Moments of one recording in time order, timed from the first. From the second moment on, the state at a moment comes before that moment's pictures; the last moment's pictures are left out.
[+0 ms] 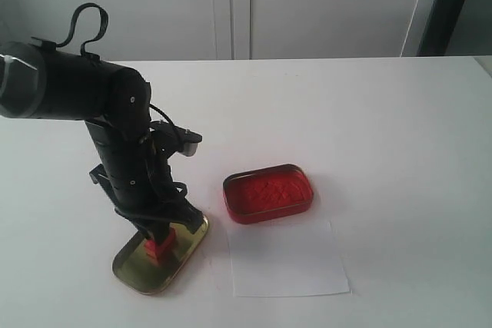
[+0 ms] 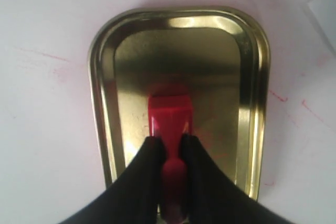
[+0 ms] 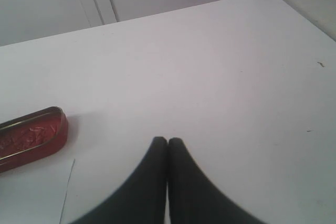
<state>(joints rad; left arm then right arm) -0.63 1.87 -1.20 -0.11 0.91 0.05 0.04 0.01 -0.01 0.00 0.36 0.24</state>
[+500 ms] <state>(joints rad) -0.63 1.87 -1.33 -0.11 1.03 0.07 0.04 0.01 -0.01 0.00 0.36 0.24</state>
